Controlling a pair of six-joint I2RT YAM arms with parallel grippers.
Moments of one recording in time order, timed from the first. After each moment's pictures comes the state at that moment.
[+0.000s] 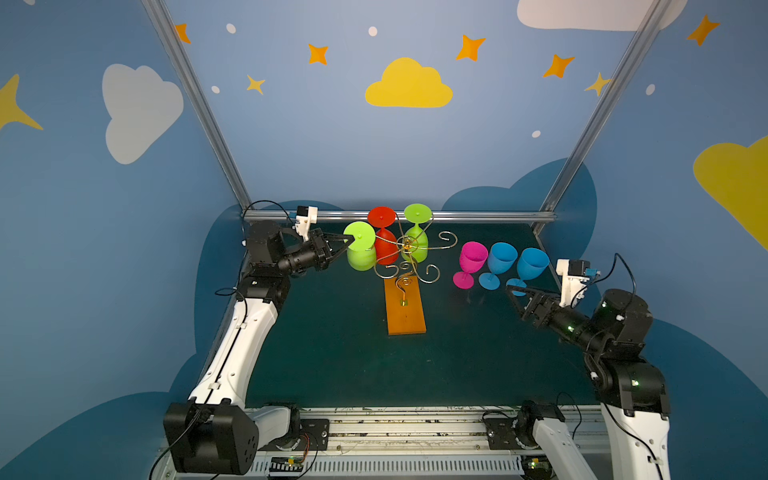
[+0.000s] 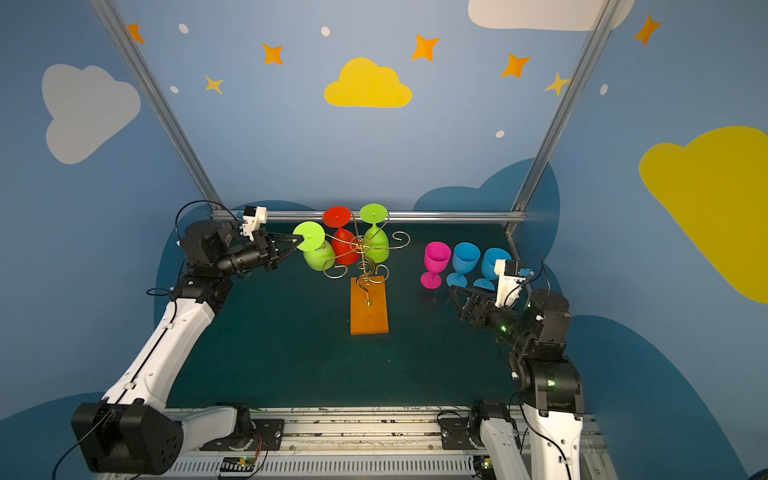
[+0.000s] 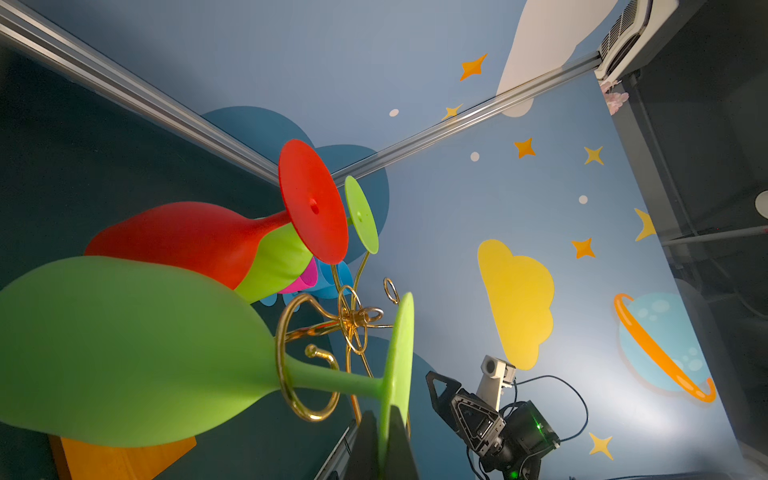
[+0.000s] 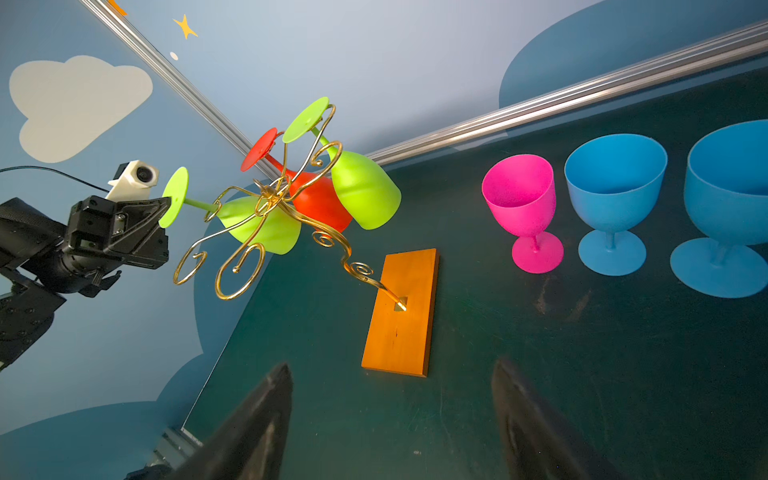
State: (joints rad) left arm -0.03 1.24 1.14 0.00 0.99 -1.08; right arm -0.03 0.64 1.06 -0.77 -0.58 0.36
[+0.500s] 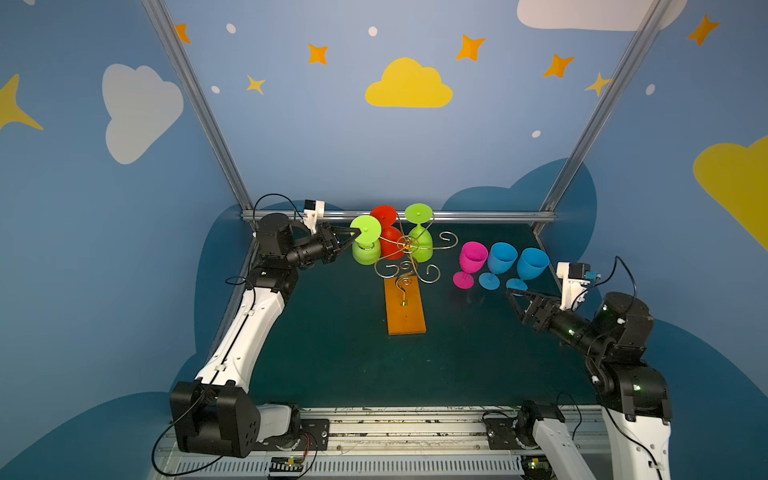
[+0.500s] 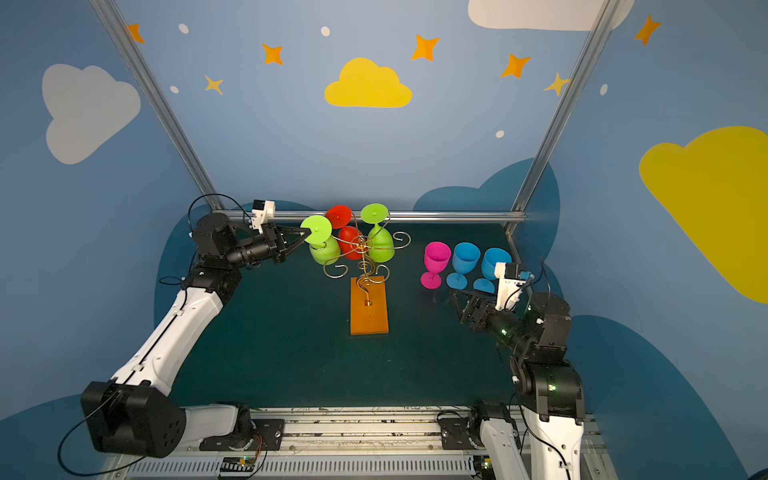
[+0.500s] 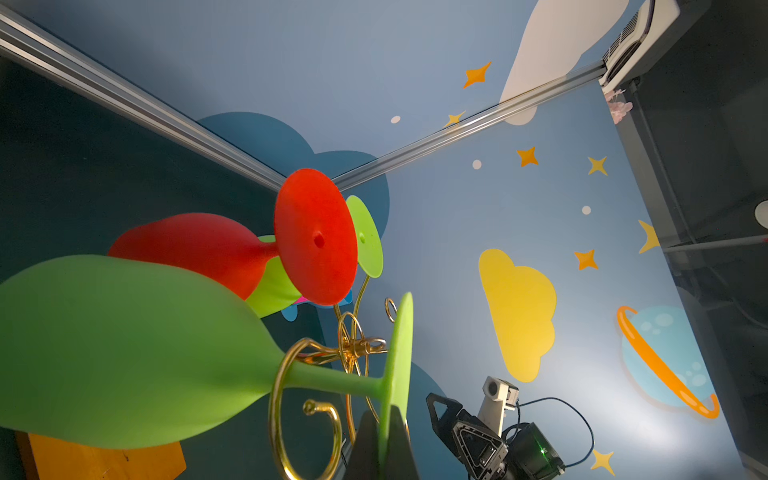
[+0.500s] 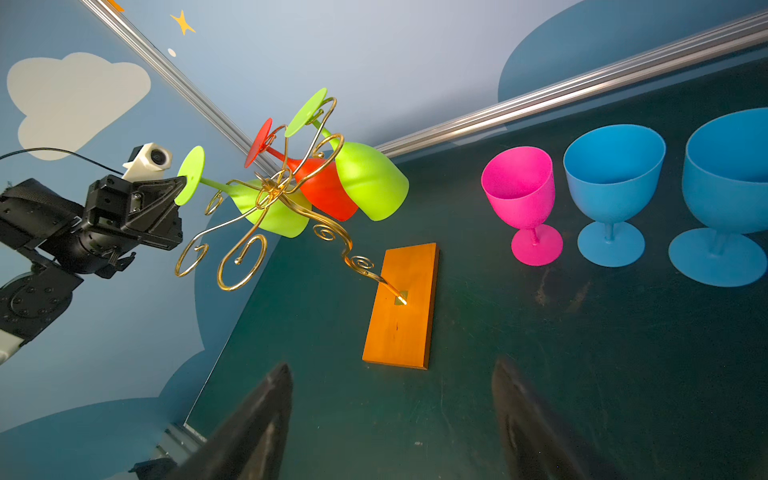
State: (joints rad) left arm -0.08 1.32 1.19 0.04 0.95 -1.10; right arm -0.03 0.62 1.06 -0.80 -0.57 0.36
